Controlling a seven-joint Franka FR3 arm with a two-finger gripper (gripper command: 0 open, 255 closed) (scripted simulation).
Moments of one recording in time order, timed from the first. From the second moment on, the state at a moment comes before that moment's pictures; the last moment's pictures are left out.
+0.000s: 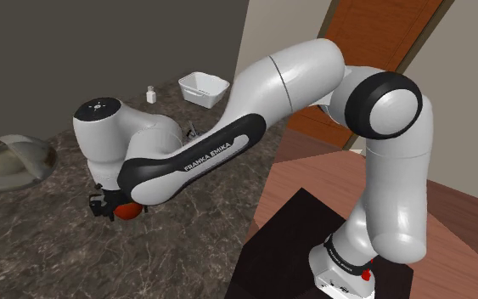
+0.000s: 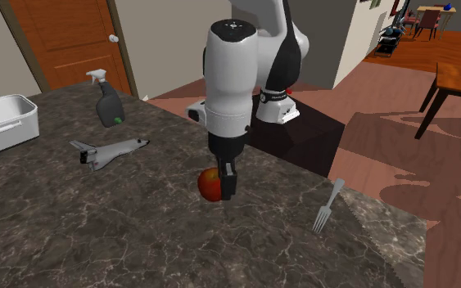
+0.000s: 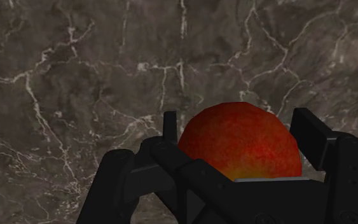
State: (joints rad) arm 0.31 0.52 0.48 -1.74 -0.36 2.16 1.33
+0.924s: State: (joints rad) arm 0.30 0.43 0.51 -1.66 -0.30 2.02 1.29
